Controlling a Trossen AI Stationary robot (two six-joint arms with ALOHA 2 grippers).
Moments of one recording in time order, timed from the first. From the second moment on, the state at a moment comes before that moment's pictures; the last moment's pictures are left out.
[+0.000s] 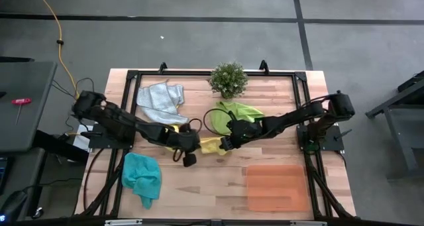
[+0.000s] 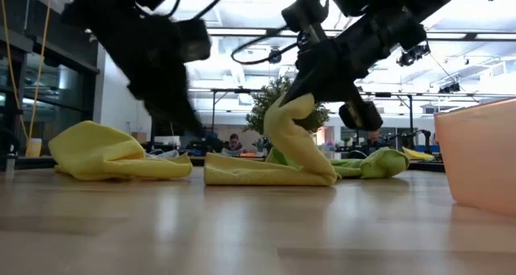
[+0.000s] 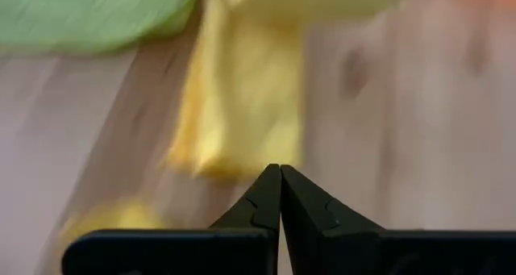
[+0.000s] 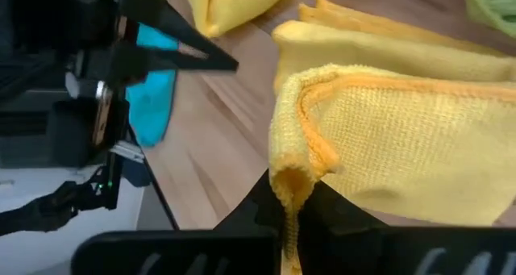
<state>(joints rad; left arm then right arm) -0.12 1.55 0.75 -0.11 -0.20 -0.44 0.11 1.65 0.85 0.15 -0.12 1.25</state>
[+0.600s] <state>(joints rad) -0.10 1.61 0.75 -0.13 -0.19 -0.45 0.11 1.73 0.84 0.24 -0.01 1.28</state>
